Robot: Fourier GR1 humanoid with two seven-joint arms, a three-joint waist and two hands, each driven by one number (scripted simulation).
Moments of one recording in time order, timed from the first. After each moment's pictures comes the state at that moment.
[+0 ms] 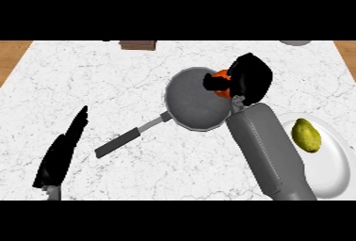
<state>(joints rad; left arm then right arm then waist) 0.04 0.18 0.00 -1.60 -0.21 -0.03 0.13 -0.73 -0.01 0.13 -1.17 1.21 -0.18 1.05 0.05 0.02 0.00</state>
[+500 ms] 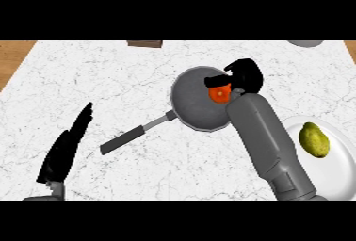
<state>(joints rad) 0.01 0.17 -0.01 -1.59 -0.21 -0.04 0.13 -0.85 0.00 -0.03 -0.80 0.88 -0.41 0.94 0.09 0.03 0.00</state>
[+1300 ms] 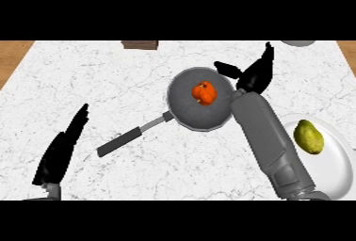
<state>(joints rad) 0.02 0.18 0.00 -1.60 -0.22 -0.04 0.13 -0.88 -0.01 -0.13 -0.67 0.64 -1.04 0.57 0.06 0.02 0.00</state>
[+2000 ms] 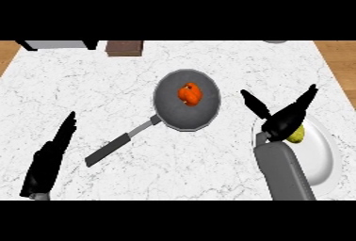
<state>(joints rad) 0.09 0.19 0.05 -1.61 -0.20 -0.03 0.13 -0.40 -0.01 -0.02 -1.17 0.64 -1.17 0.52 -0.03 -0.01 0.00</state>
